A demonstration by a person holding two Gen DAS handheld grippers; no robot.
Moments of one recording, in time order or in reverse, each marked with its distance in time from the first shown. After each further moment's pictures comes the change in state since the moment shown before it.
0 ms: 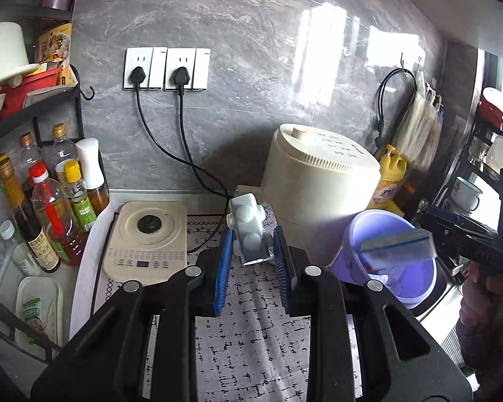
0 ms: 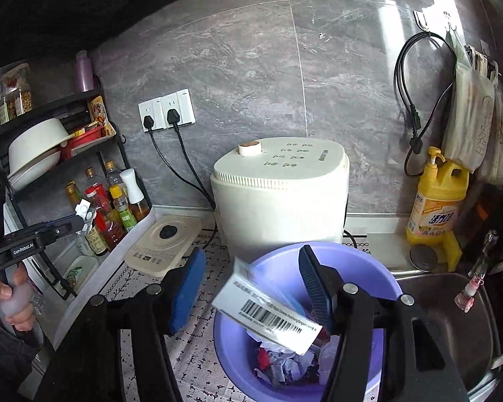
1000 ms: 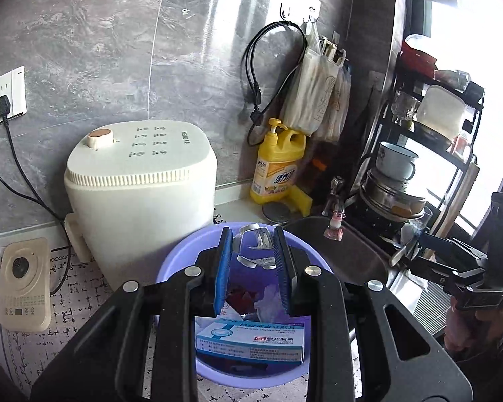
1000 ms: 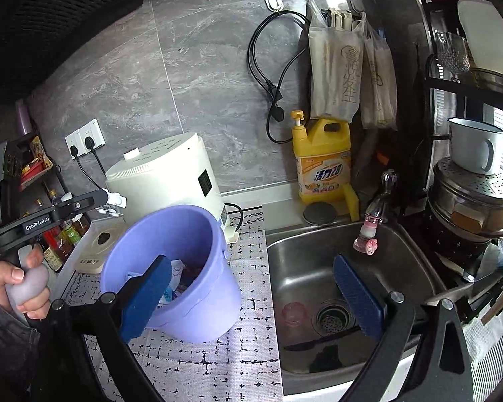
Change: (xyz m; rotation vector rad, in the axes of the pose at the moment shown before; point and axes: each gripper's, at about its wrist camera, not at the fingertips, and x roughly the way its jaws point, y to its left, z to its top) left arm 0.088 -0.198 0.011 0.186 0.048 -0.325; right arm -0.102 -0.148 -0.066 0.202 -0.030 -0.224
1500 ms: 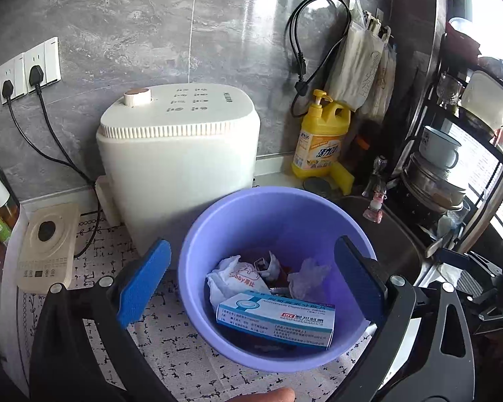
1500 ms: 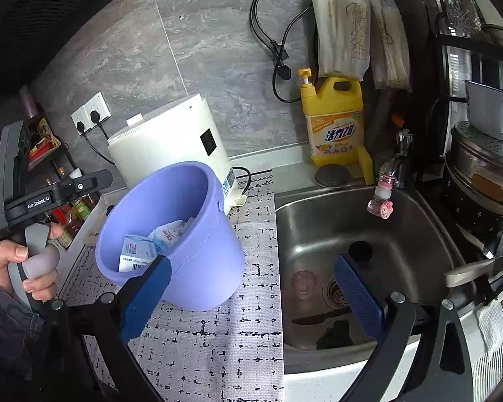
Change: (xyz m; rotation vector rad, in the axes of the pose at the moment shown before) left arm 0.006 0.009 -0.020 -0.065 0.102 0.208; right arm 0.034 -0.009 -0.029 -0.021 0.138 0.115
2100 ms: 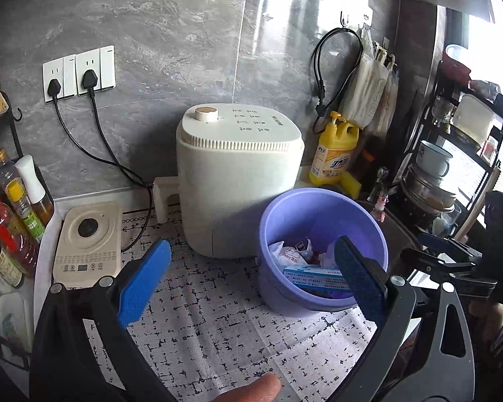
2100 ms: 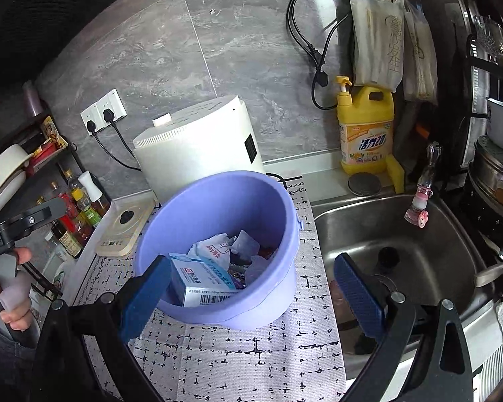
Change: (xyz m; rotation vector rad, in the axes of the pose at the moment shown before) left arm -0.090 0.080 -0.013 -0.030 -0.051 -0.013; right arm 0.009 0.089 0.018 0.037 -0.027 -0.023
